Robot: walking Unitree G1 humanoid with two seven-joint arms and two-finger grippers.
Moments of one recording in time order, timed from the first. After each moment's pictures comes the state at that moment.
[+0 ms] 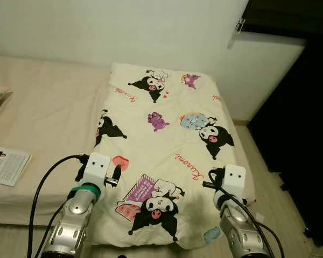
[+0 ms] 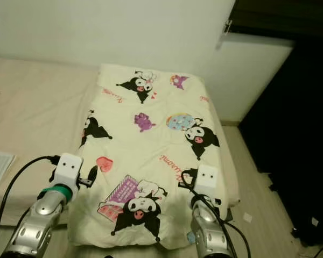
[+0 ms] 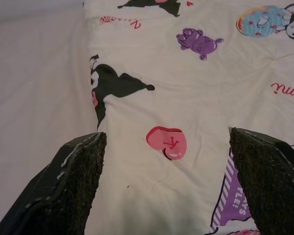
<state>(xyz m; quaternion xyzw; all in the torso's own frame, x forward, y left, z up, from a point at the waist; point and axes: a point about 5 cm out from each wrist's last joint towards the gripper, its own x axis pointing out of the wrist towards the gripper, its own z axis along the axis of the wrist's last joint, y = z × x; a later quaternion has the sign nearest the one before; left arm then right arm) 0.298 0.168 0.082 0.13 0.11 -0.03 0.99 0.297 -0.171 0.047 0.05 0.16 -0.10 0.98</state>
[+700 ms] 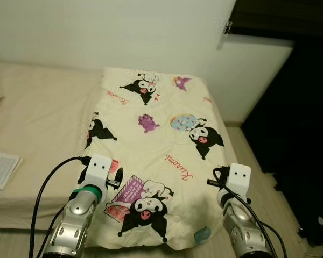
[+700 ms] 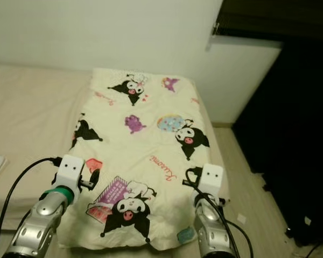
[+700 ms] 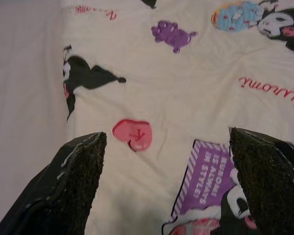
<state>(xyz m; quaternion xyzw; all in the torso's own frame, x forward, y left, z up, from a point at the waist) 0.291 0.164 0.073 0.11 0.14 -0.04 0.98 0.302 -0.176 0.052 0.05 0.15 -0.10 0.98</state>
